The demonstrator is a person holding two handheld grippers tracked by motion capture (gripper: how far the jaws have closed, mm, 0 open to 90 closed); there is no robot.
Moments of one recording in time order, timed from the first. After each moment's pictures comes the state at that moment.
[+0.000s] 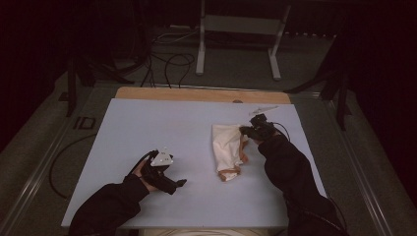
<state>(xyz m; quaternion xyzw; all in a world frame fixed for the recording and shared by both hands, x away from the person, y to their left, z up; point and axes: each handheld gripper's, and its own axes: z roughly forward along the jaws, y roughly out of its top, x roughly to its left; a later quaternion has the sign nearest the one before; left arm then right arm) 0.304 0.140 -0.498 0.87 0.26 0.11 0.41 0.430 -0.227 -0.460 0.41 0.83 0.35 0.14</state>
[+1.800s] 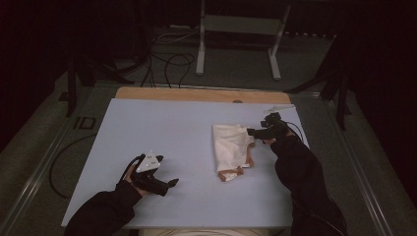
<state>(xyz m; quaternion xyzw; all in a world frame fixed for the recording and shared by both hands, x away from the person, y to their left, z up) 0.294 0.165 -0.510 0.84 0.28 0.14 0.44 0.438 -0.263 -0.458 0.44 0.81 0.37 0.14</state>
